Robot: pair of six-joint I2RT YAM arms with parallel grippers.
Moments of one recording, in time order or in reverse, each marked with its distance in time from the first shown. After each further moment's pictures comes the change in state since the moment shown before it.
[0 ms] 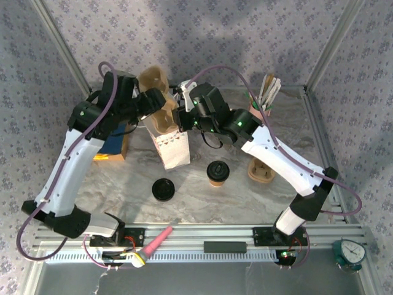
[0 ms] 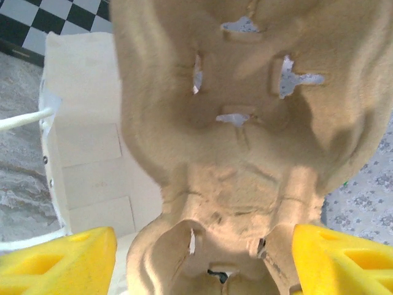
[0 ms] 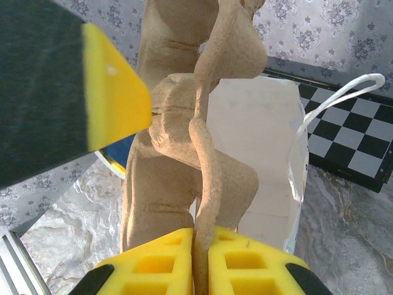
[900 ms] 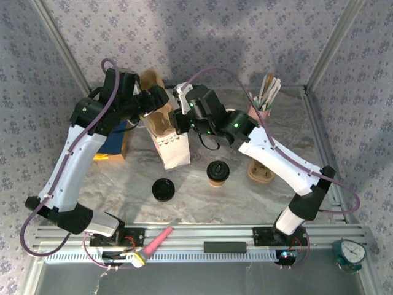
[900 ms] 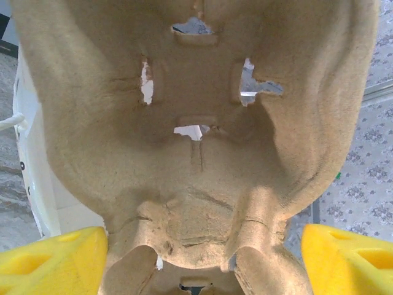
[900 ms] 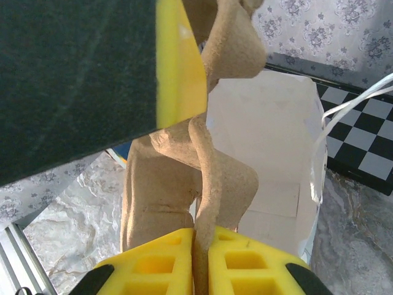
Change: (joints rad) left arm 0.012 0.044 0.040 -0.005 0.049 0.017; right arm 0.024 0.014 -0.001 0.006 -0.002 -0.012
